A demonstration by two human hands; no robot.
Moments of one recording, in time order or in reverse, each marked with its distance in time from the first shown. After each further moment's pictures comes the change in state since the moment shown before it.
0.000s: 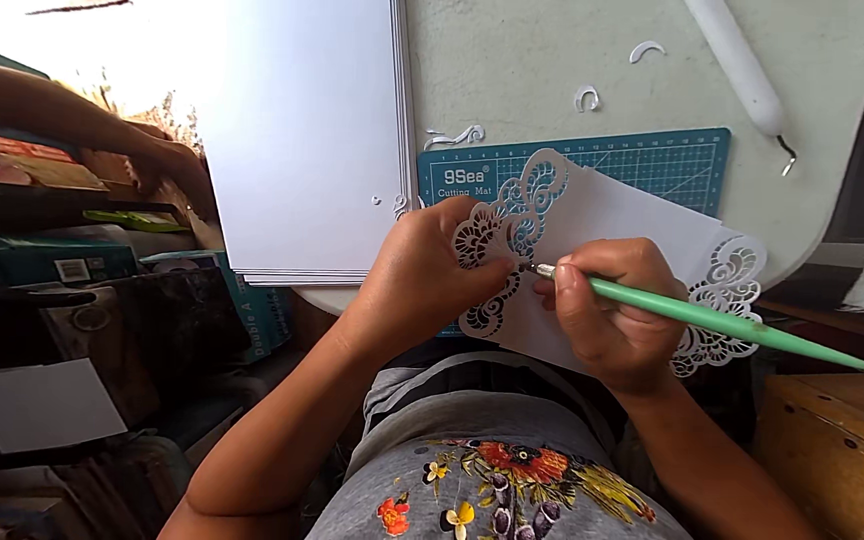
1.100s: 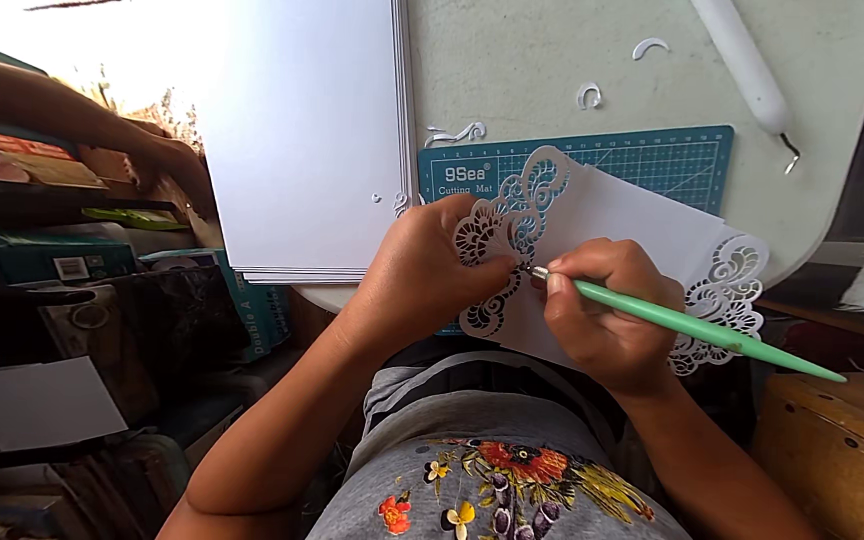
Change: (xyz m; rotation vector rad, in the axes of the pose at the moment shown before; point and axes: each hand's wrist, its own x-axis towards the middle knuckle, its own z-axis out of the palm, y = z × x) left_hand 0.001 0.000 -0.001 0.026 -0.007 0.020; right_hand -0.002 0.000 0.001 -0.088 -0.009 -0.005
